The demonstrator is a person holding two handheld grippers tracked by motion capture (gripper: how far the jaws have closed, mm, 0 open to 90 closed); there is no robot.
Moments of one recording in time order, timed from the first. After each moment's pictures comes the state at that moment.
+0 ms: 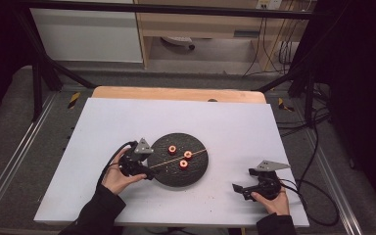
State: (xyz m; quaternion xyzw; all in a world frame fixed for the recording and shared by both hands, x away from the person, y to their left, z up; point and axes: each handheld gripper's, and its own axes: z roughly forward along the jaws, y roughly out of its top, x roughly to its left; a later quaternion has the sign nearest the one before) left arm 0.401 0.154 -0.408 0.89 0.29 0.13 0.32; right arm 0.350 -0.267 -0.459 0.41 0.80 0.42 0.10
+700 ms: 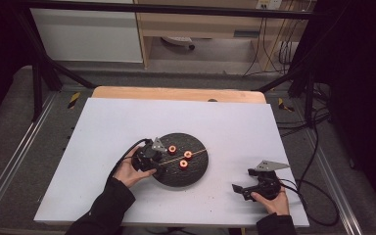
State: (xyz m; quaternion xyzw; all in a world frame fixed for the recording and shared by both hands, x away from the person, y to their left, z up) left arm 0.419 0.126 -0.416 0.93 0.25 0.10 0.26; right arm 0.351 -0.266 -0.459 0.41 0.80 0.42 0.09
